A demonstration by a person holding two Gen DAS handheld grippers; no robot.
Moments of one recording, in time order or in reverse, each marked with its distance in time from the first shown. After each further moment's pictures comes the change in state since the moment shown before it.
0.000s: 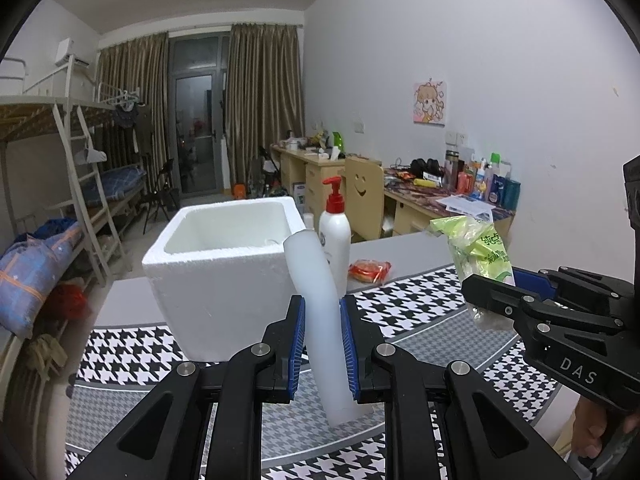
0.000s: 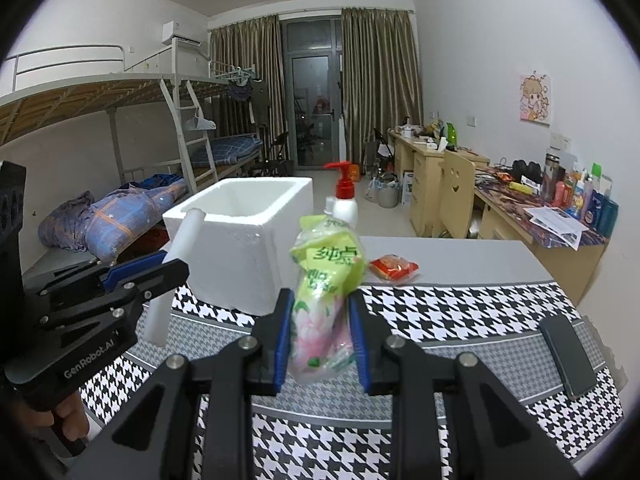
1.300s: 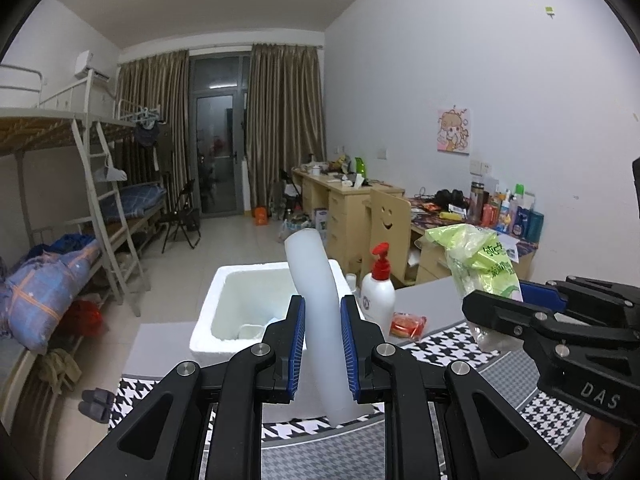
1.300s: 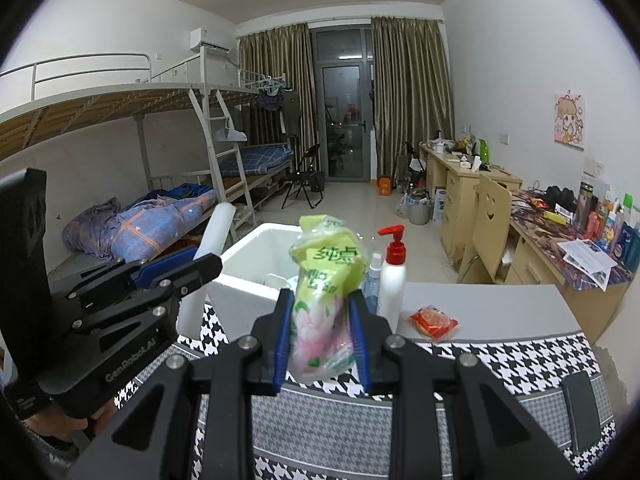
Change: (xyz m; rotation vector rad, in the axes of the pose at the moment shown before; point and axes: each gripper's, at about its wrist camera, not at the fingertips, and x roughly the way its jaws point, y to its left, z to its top) left arm 0.010 0.041 0.061 -0.025 -0.082 0.074; right arm 0.016 0.029 0.065 -0.044 -0.028 0.099
